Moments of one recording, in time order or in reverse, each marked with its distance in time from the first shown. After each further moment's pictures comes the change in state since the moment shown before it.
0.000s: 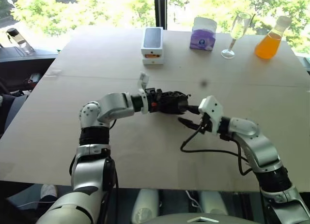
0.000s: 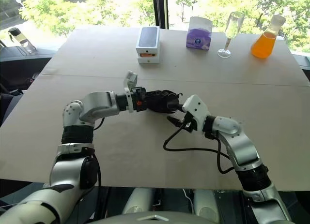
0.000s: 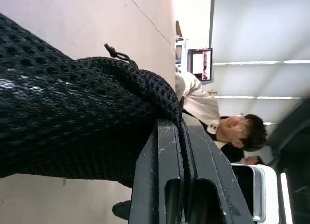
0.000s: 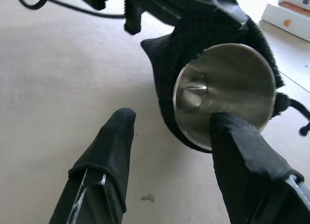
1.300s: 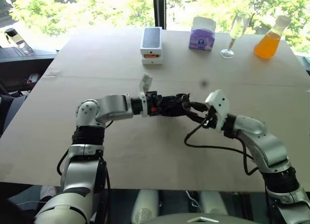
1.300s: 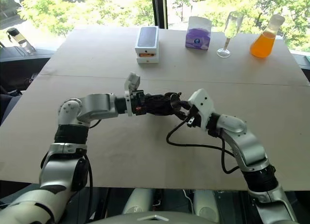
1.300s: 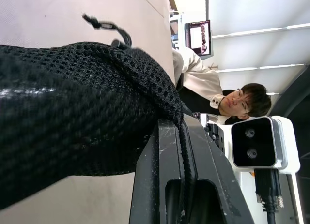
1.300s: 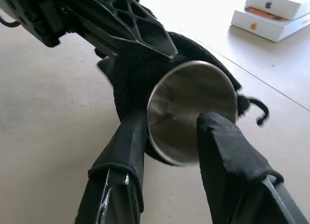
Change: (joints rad) left arm 0.021 0.111 -0.155 -0.072 0.000 0.014 -0.174; right arm -0.019 -0.045 -0.002 -0.062 0.119 0.075 -0.086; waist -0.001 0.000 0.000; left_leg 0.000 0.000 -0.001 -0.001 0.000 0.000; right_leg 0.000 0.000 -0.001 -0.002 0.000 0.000
